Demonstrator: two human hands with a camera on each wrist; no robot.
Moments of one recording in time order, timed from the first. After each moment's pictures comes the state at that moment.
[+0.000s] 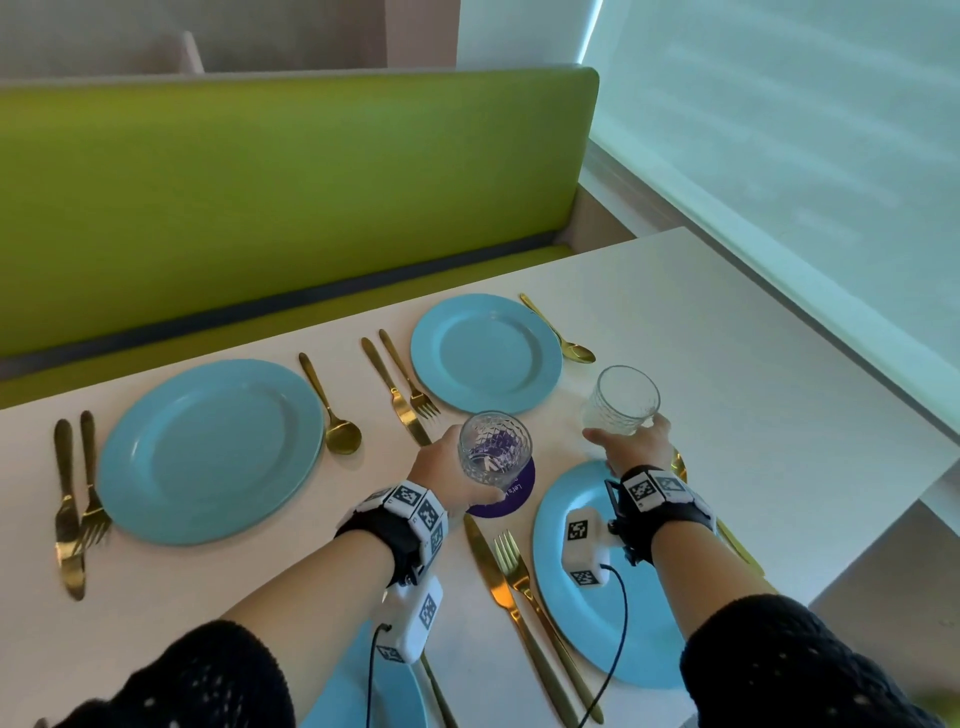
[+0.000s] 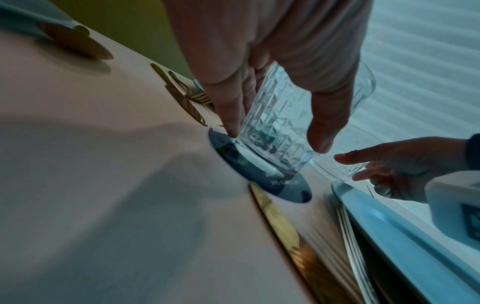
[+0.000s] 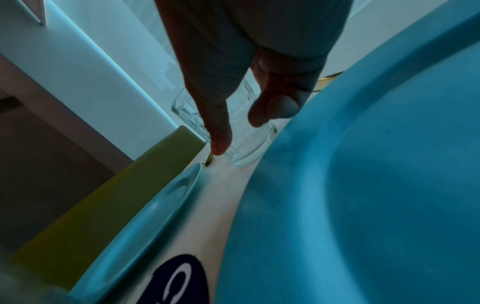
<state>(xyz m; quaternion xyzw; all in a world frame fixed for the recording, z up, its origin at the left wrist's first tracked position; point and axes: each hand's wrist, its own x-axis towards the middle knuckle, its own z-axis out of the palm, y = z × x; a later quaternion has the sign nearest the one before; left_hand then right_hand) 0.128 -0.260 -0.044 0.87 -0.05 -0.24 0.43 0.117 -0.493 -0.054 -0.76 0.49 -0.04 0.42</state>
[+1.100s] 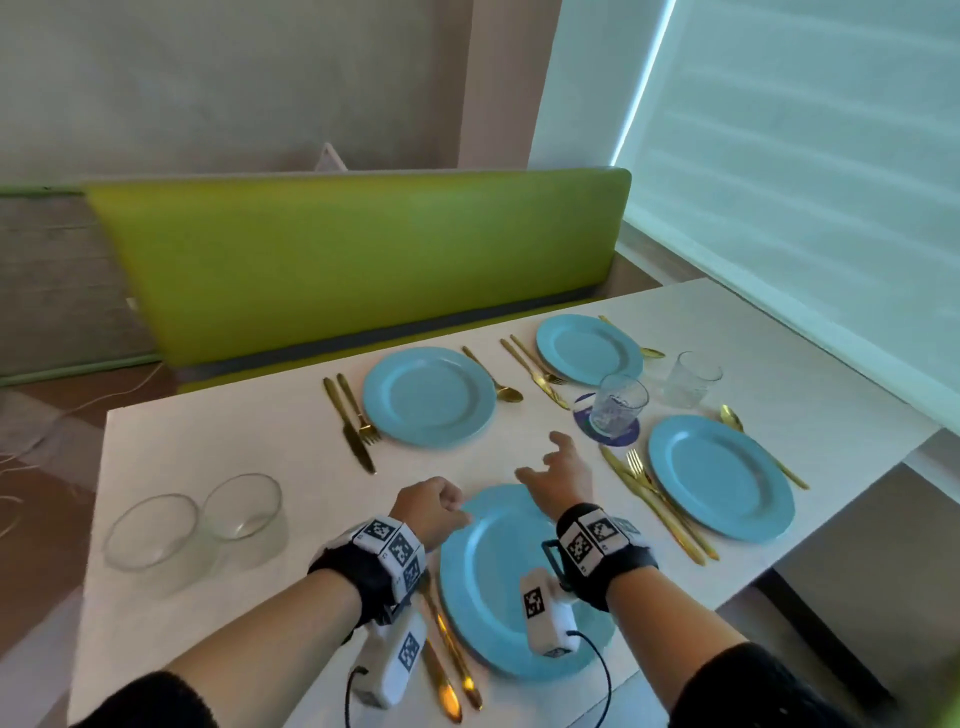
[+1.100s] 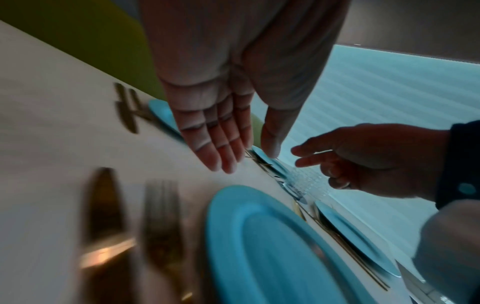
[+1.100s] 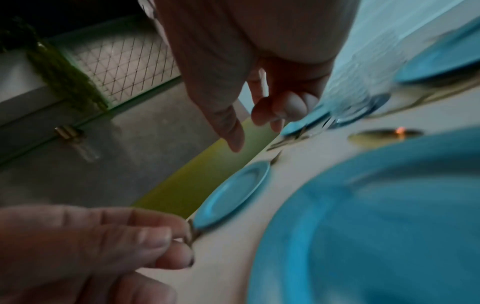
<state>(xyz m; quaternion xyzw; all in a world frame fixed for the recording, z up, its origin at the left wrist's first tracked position) -0.026 0.030 0.003 0.88 -0.04 -0.25 0.40 -0.036 -0.143 0.023 -0.88 0.27 0.03 0.39</state>
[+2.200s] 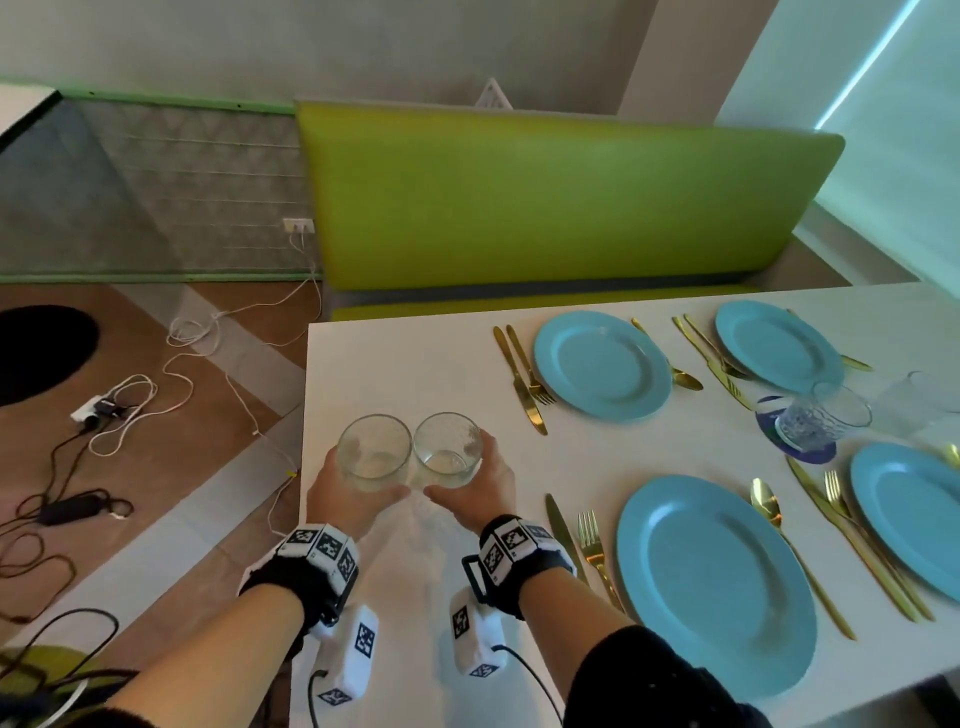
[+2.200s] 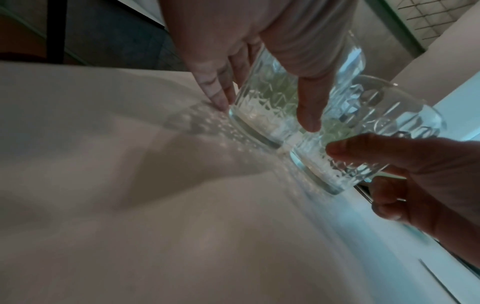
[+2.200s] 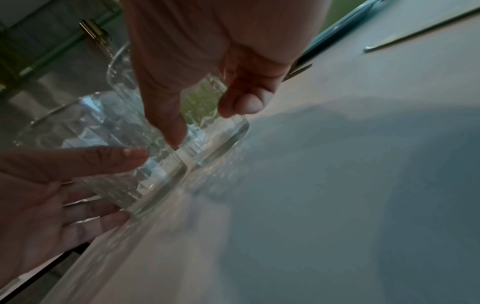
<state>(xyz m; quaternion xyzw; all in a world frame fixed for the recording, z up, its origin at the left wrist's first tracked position) -0.042 0.287 -0.067 0.80 0.26 -0.07 0.53 -0.025 0.126 -0.052 -0.89 0.09 0.12 0.43</state>
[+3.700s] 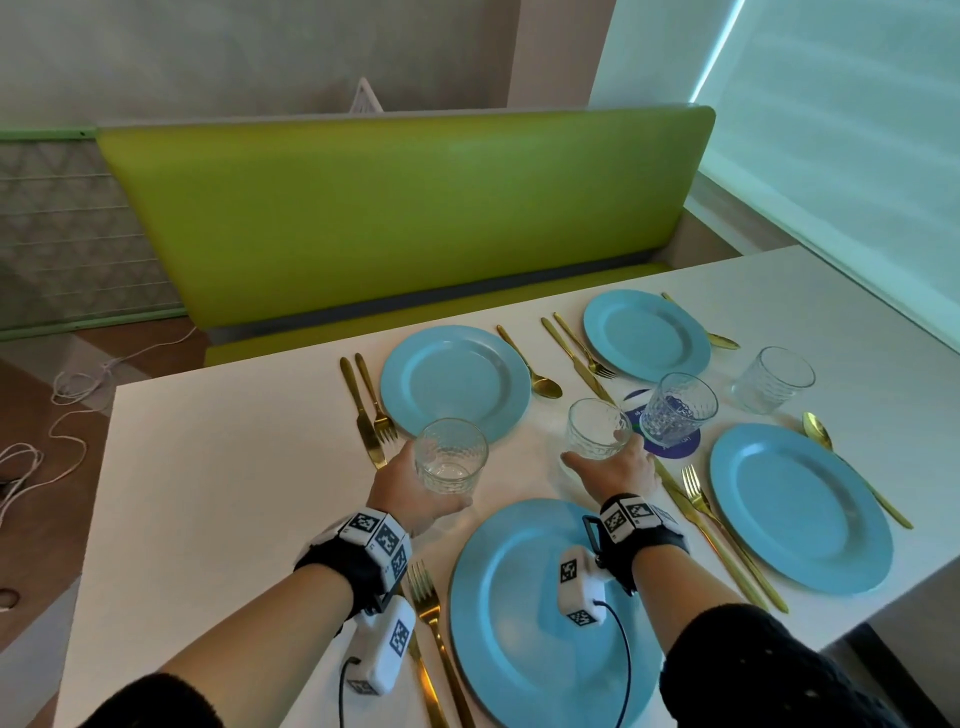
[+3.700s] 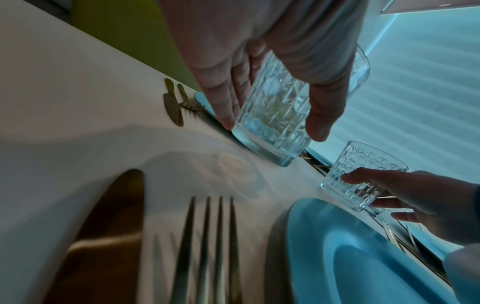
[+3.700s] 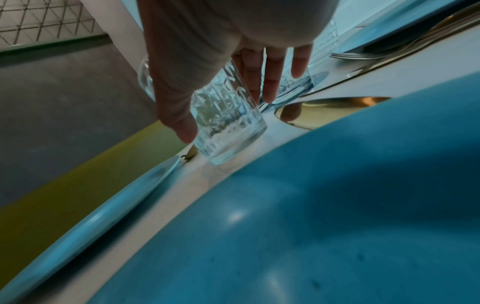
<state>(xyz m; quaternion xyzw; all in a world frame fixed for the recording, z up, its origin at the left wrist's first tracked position) 0.031 0.041 -0.026 0.87 0.08 -0.16 0.46 0.036 -0.200 -0.036 -0.87 0.38 -0.01 0.32</state>
